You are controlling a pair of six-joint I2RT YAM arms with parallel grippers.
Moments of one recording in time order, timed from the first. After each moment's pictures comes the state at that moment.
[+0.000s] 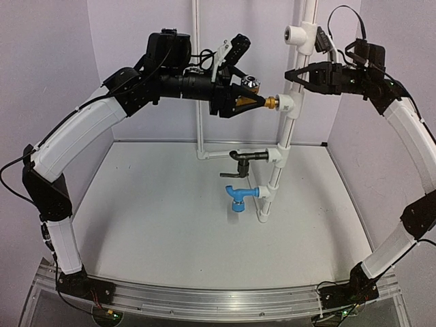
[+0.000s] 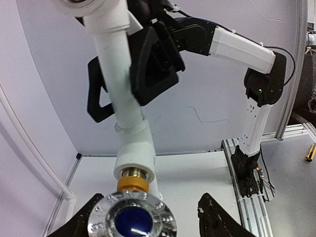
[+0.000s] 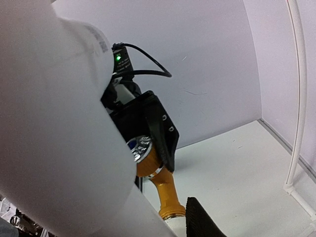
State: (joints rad) left arm -0.94 1.87 2.28 -0.53 0.57 0.24; right arm 0.29 1.55 1.94 -0.51 -1.25 0.19
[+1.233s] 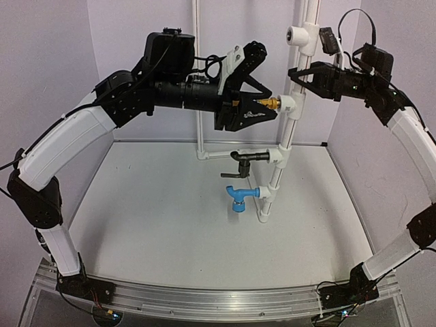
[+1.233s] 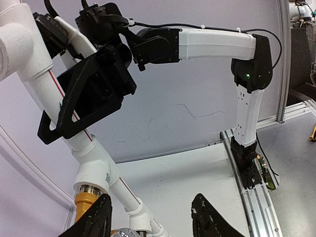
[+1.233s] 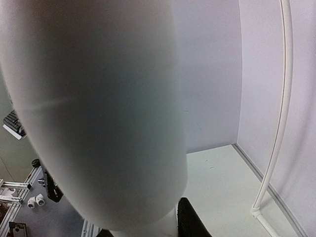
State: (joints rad) left arm -1.09 1.80 2.23 -0.57 0.44 0.39; right arm 0.29 1.46 1.78 -0.30 -1.19 0.10
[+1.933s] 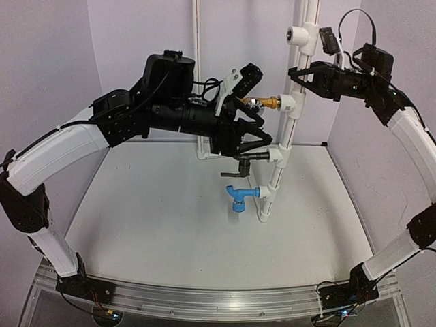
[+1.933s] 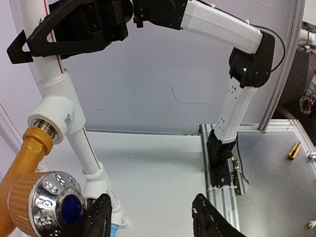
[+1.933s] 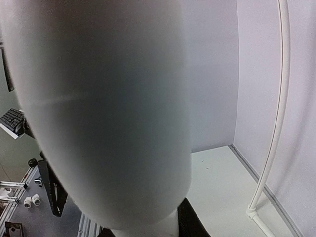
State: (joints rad) left arm -1.12 1.68 1.95 -0.50 0.36 0.15; right arm 0.29 1.46 1.78 -0.30 -1.17 0.09
